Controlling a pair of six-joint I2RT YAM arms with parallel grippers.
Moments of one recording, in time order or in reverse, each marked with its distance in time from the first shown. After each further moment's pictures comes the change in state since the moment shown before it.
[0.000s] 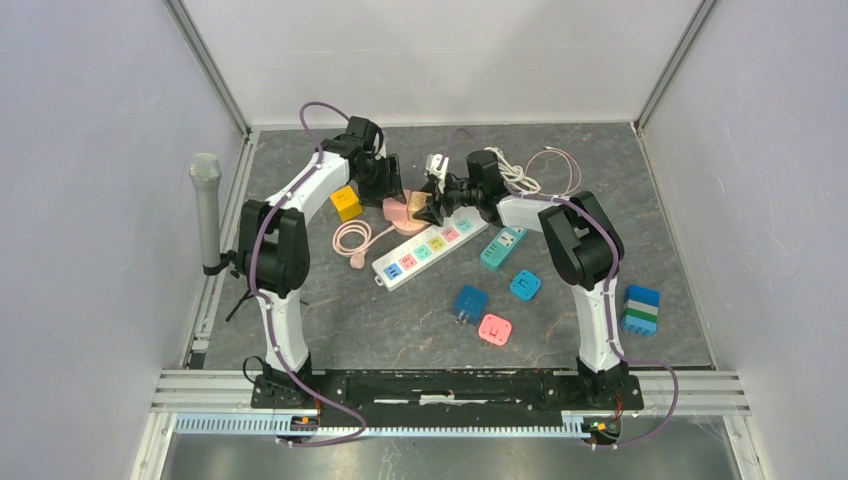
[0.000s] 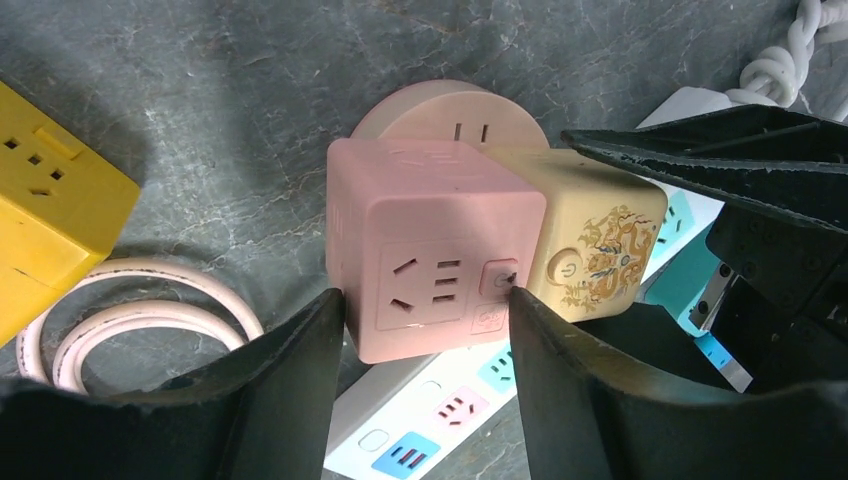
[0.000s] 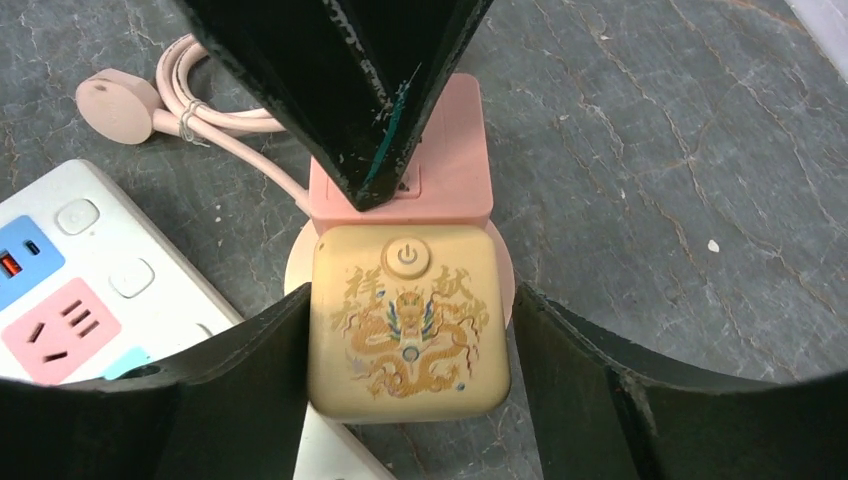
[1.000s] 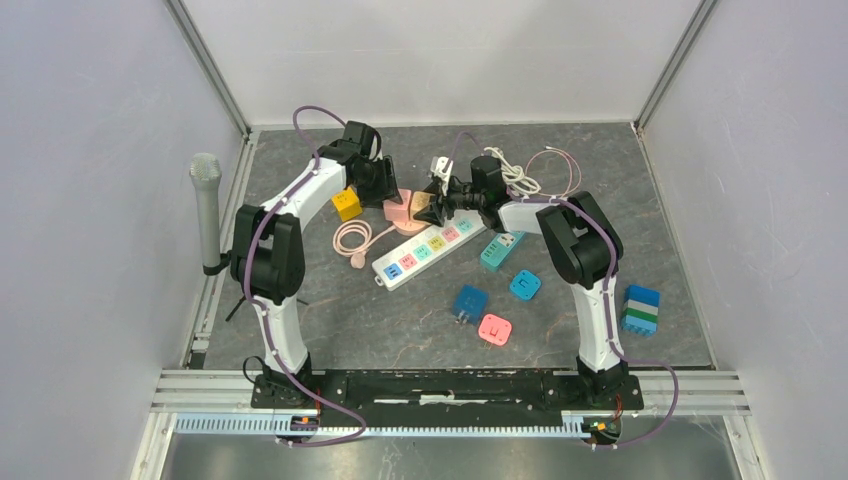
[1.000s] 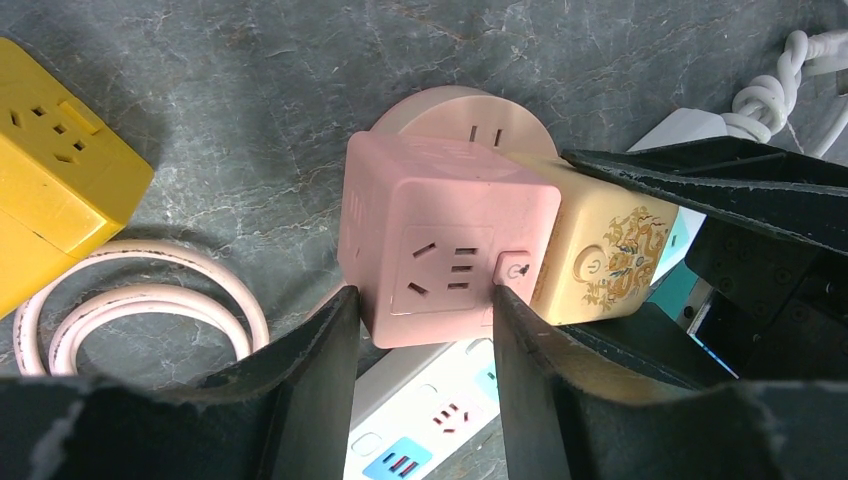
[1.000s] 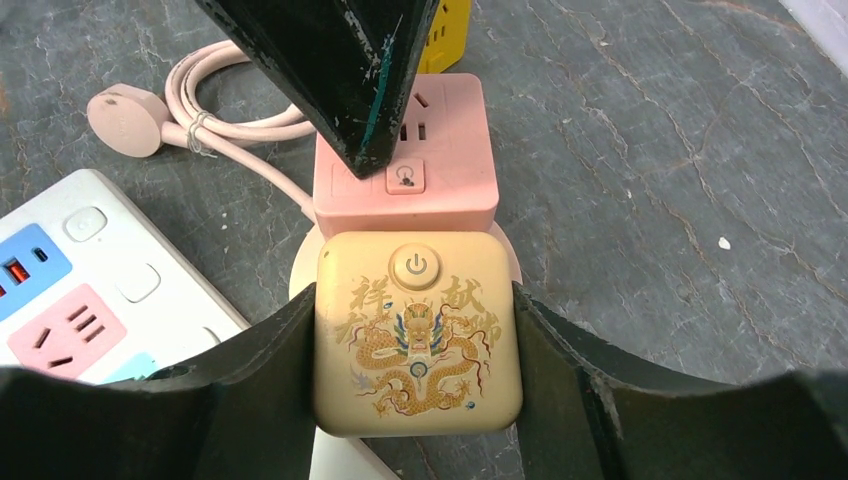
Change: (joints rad) left arm -0.006 -0.057 -0.103 0.077 -0.042 -0.059; right arm -0.003 0.018 -0.034 0.120 -0.010 0.074
